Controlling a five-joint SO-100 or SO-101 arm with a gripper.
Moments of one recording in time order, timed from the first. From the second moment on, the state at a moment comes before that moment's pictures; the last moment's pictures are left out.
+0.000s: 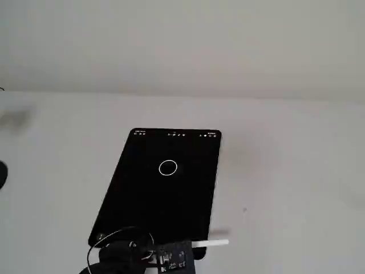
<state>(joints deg) -7.9 189.9 174.6 62.4 -7.8</state>
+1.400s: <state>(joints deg) -7.8 189.9 175.6 53.7 -15.6</state>
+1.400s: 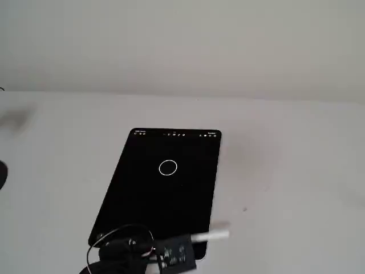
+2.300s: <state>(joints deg) -17.4 90.1 148.0 -58.1 -75.1</state>
